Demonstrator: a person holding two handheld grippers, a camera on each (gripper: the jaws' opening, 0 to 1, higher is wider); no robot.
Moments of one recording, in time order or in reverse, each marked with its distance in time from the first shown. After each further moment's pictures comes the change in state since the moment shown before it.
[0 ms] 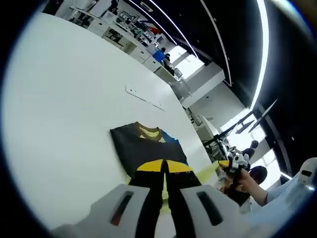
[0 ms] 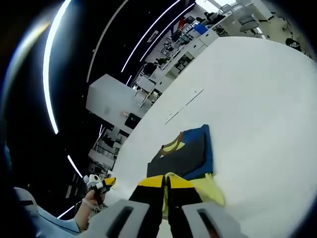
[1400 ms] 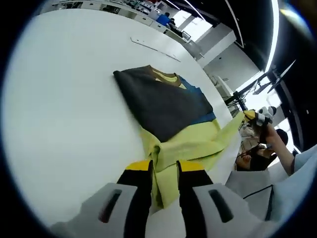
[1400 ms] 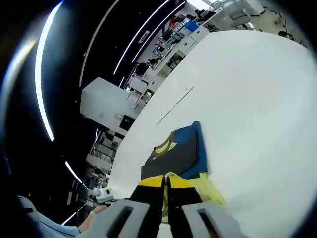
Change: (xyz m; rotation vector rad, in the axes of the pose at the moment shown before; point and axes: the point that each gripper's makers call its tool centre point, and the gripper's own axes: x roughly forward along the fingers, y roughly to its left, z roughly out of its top) left arm 0.030 0.026 -0.119 0.115 0.302 0.135; right arm -0.001 -0.022 -0.010 0.045 -0.002 -0.043
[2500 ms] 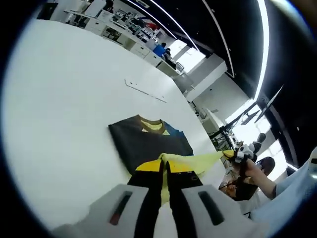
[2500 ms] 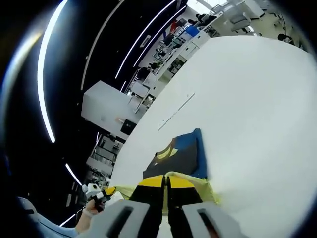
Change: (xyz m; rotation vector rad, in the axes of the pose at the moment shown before) left arm -0.059 -0.028 0.105 -0.062 -0.313 -0.113; right arm -0.003 0.008 0.021 -0.020 -0.054 0.017
